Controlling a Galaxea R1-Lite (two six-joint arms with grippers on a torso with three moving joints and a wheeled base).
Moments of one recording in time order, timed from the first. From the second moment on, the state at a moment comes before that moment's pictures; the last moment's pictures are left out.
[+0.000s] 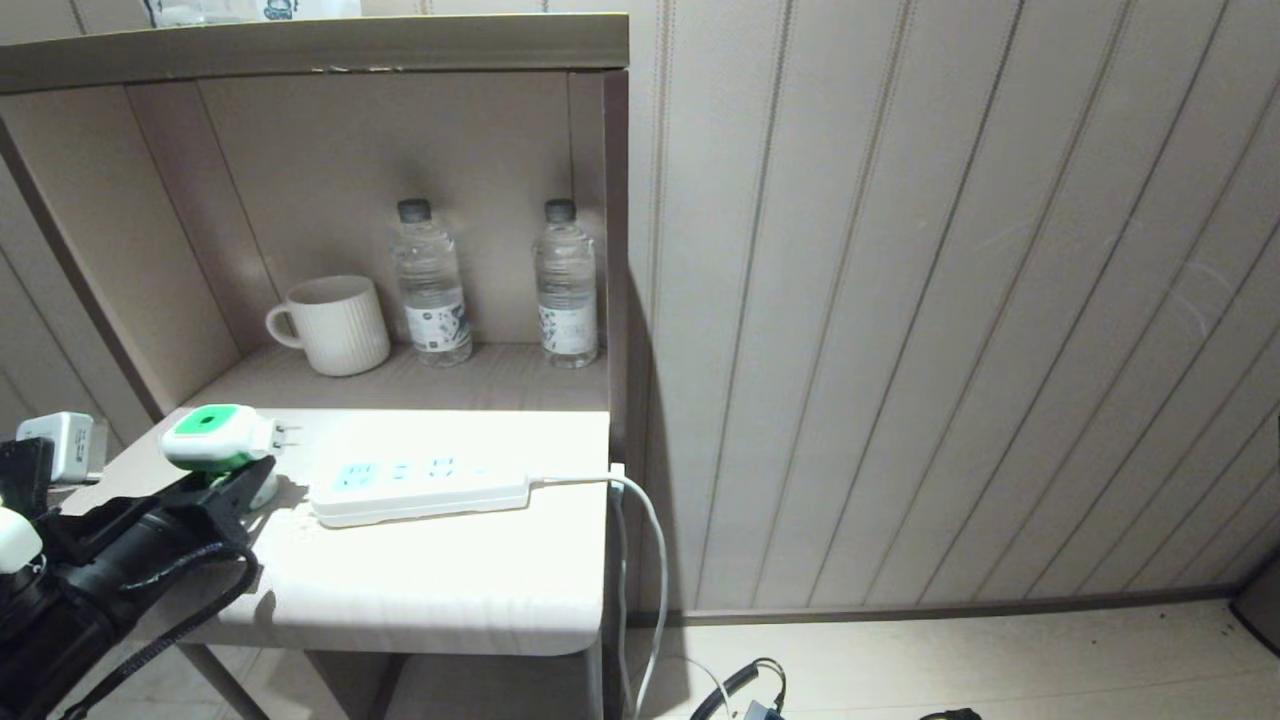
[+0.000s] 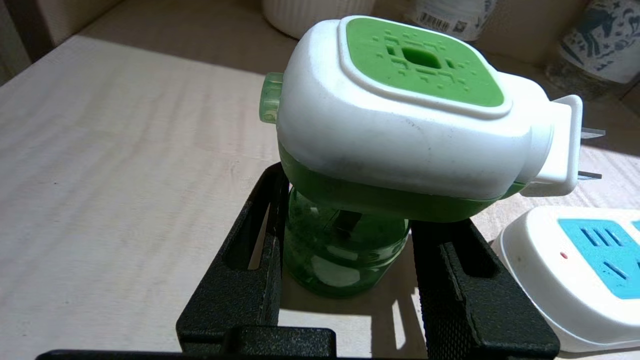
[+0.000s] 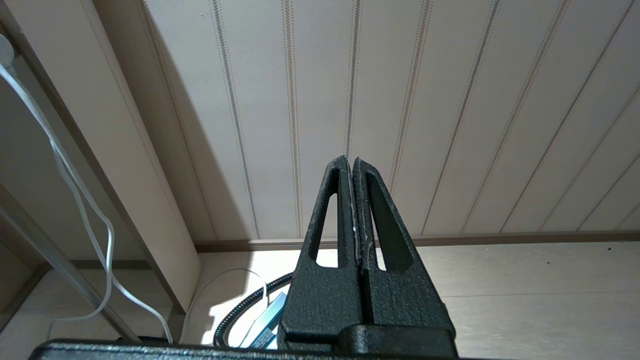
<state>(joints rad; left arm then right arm) 0.03 1.67 -0.06 -1.52 -0.08 -0.23 0.00 0.01 0.00 0.01 -0.03 0.04</state>
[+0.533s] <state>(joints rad) 0.03 1.68 -0.07 -1.52 -0.08 -0.22 0.00 0.01 0.00 0.01 -0.04 0.04</state>
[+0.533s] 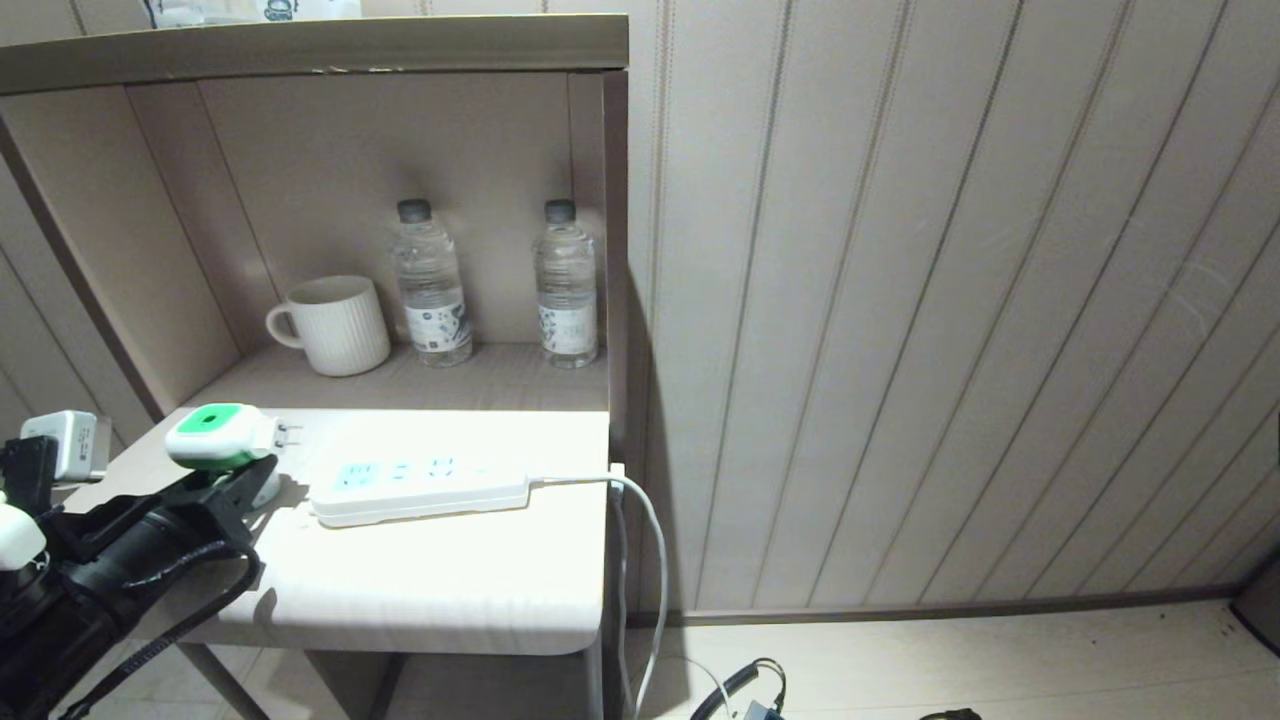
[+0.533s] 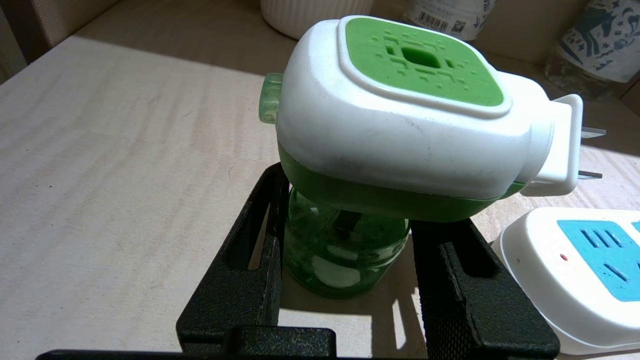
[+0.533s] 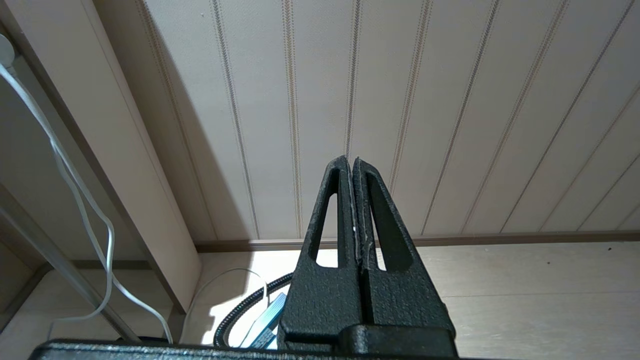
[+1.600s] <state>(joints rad) 0.03 1.60 -0.04 -1.52 -0.08 -0.22 0.00 0.01 0.00 0.01 -0.03 0.04</state>
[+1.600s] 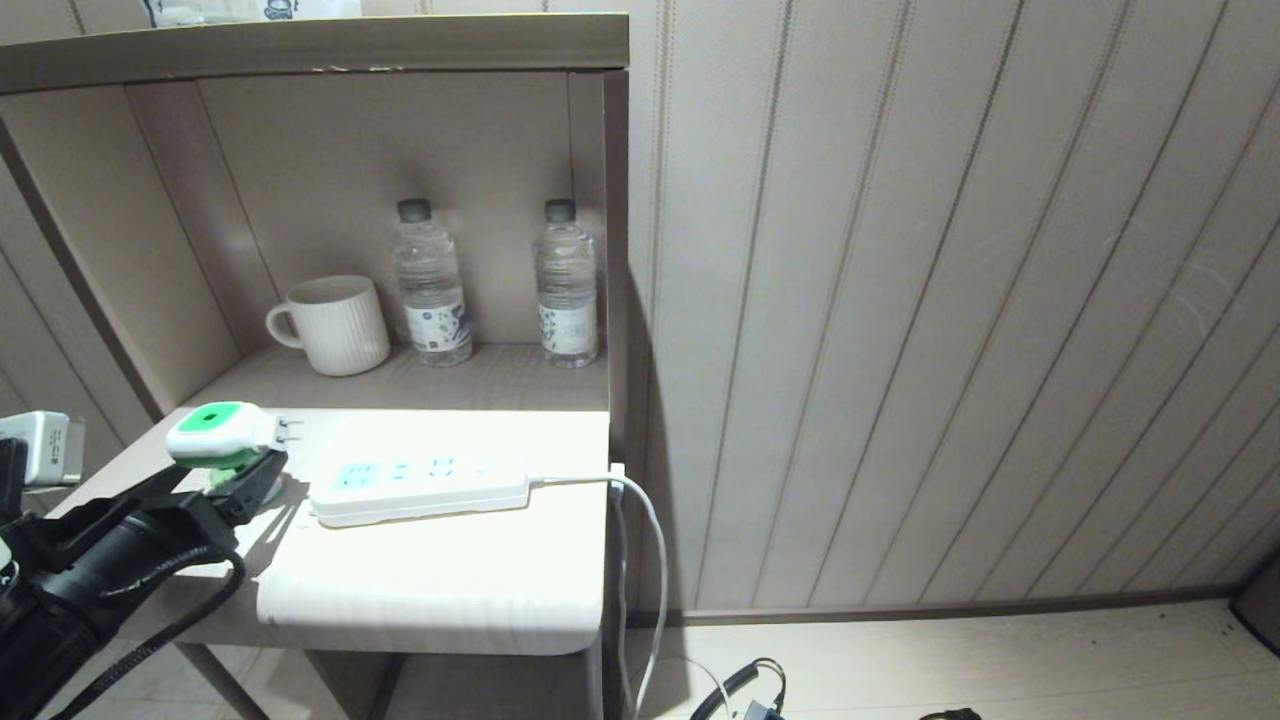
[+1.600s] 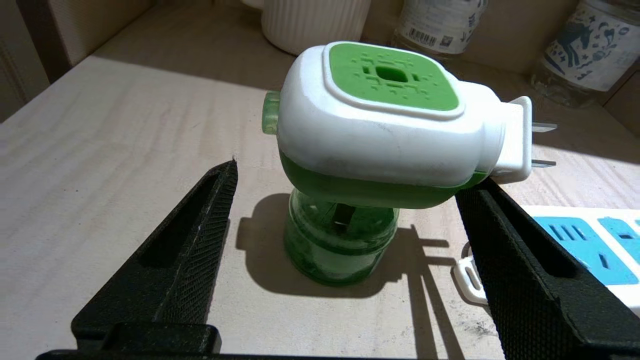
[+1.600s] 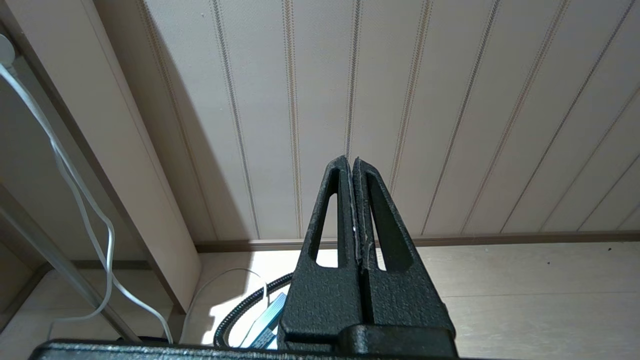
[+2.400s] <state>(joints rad) 0.03 1.56 0.00 -1.52 -0.09 -0.17 0.00 0.01 0.00 0.01 -0.04 0.04</state>
